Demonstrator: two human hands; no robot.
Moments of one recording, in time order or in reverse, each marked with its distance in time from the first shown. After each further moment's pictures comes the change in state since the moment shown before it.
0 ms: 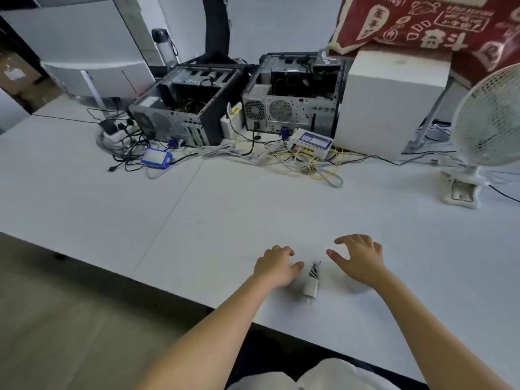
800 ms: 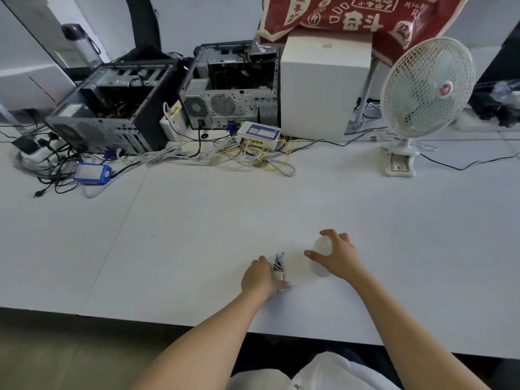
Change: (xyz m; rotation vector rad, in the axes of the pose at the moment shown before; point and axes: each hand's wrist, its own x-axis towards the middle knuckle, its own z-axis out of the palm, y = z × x) left_hand 0.026 0.018 0.063 0.015 -0.030 -0.127; right_hand -0.025 0.028 -0.001 0.484 0.017 0.347
